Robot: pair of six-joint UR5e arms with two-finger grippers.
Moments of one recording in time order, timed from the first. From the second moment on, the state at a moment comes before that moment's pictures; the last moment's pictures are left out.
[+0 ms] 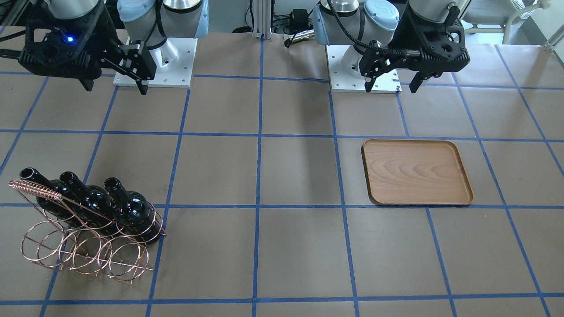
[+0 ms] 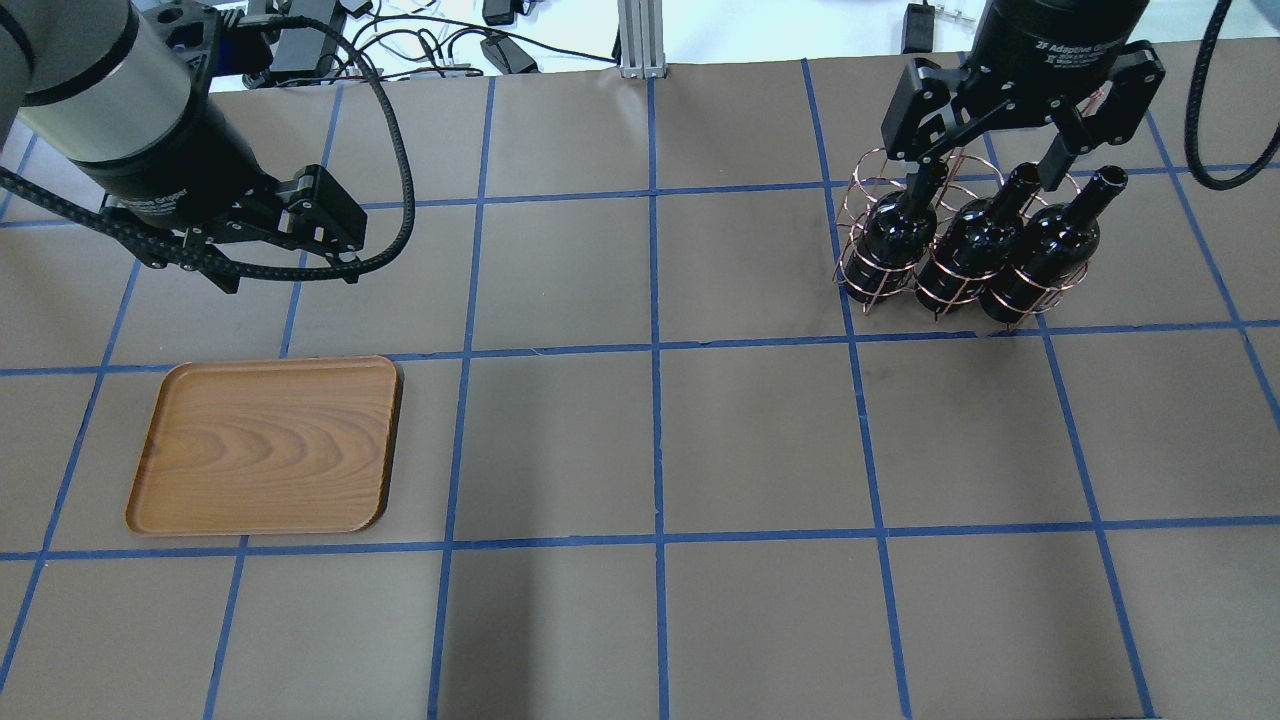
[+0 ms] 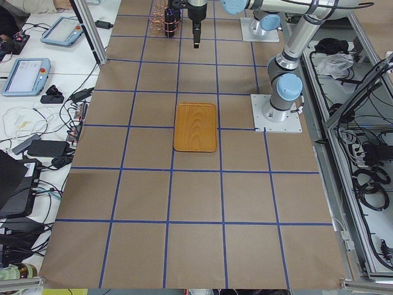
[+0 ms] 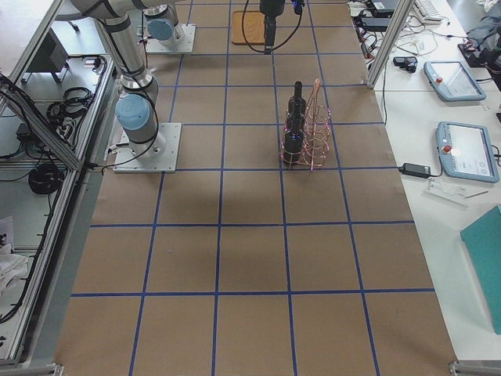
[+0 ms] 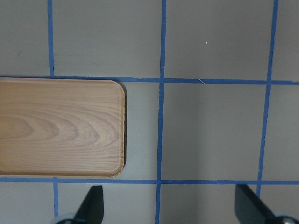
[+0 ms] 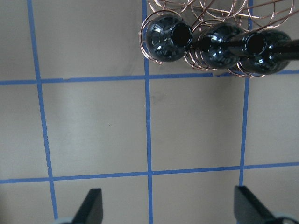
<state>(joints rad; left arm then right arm) -1.53 -1.44 -1.61 -1.65 1.56 0.01 1.59 -1.54 1.40 -1.41 -1.63 0.05</state>
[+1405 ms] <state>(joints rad) -1.52 -1.44 -1.61 -1.71 1.55 0.02 1.41 -1.40 1.59 -1.83 -1.64 0.05</state>
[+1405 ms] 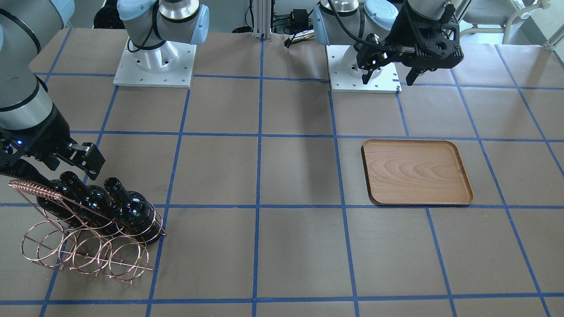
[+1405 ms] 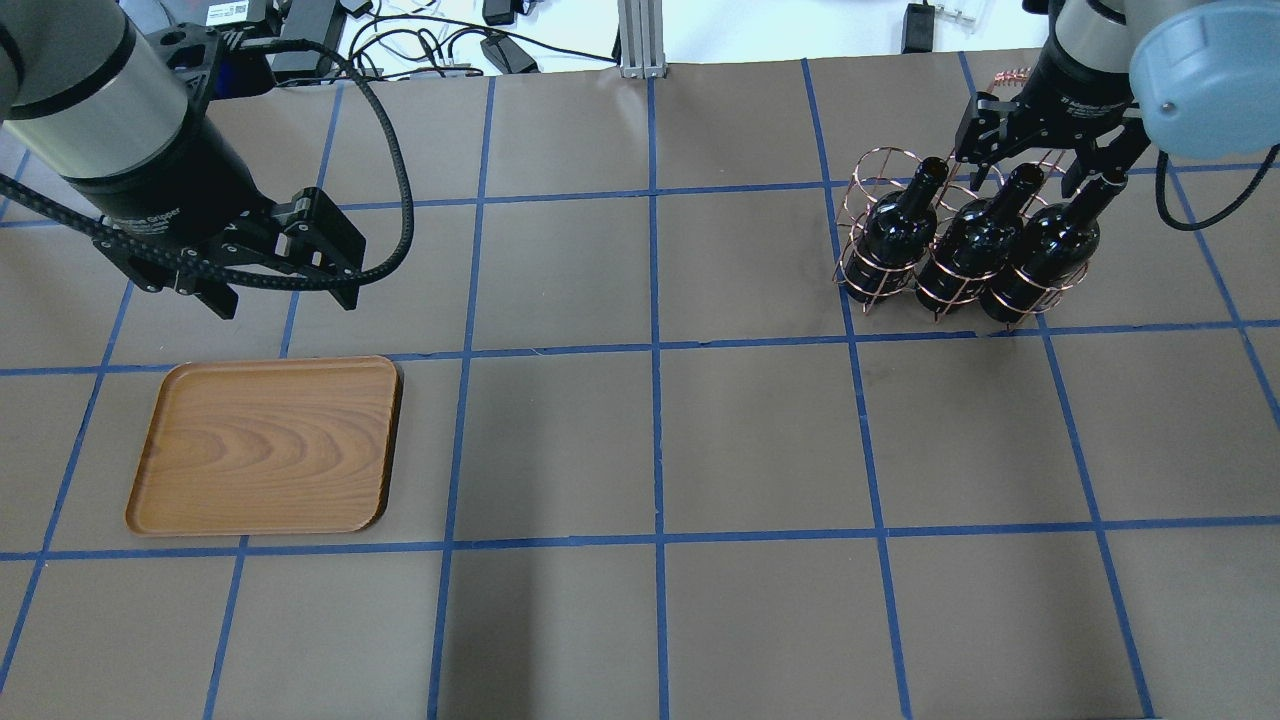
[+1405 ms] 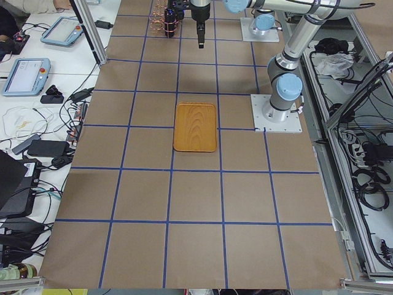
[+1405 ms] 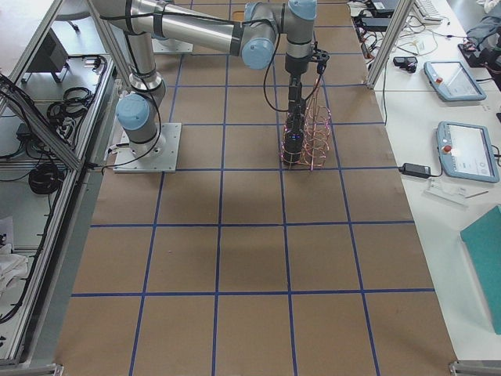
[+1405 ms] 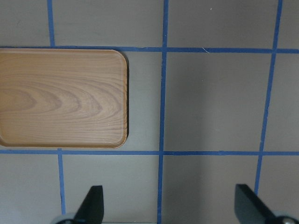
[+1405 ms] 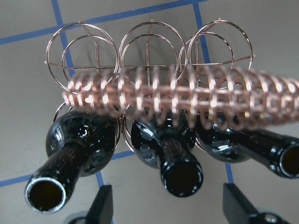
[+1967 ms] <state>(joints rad) -1.52 -1.43 -1.62 -1.71 1.56 0.02 1.41 -1.35 1.58 -1.88 -1.64 0.06</state>
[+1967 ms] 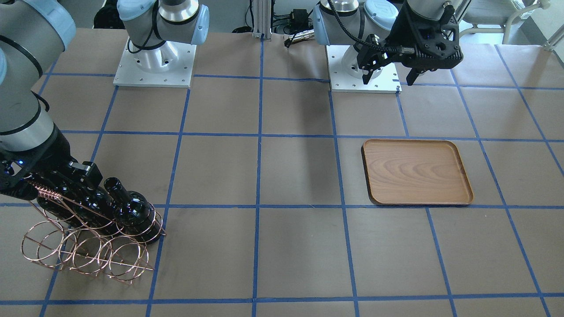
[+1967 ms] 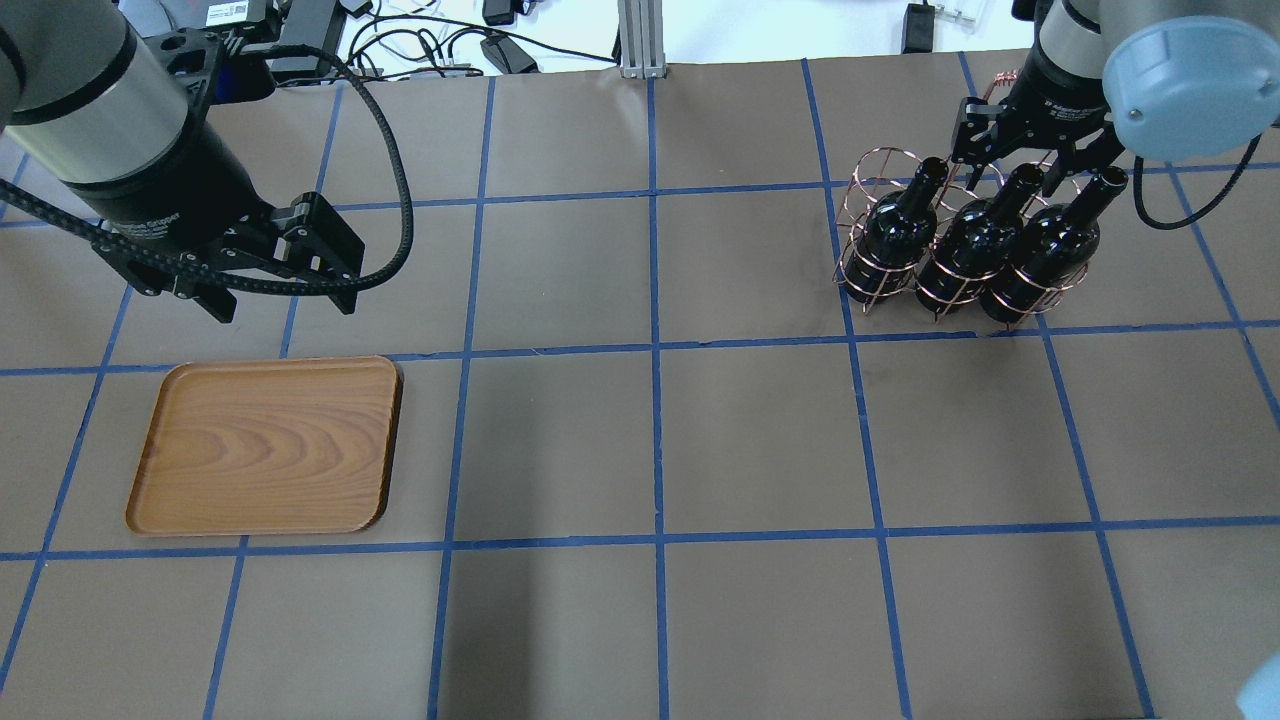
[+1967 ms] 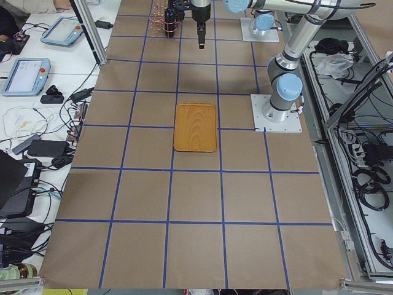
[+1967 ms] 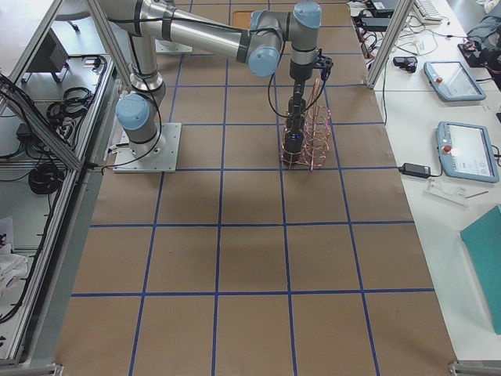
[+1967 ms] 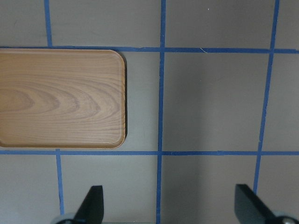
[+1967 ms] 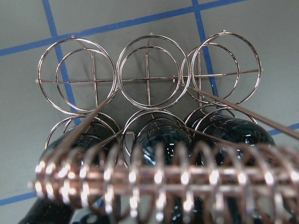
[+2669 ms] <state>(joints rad) -1.52 -1.43 -1.62 -1.71 1.56 0.02 1.41 -1.33 1.58 -1.84 -1.65 0.05</state>
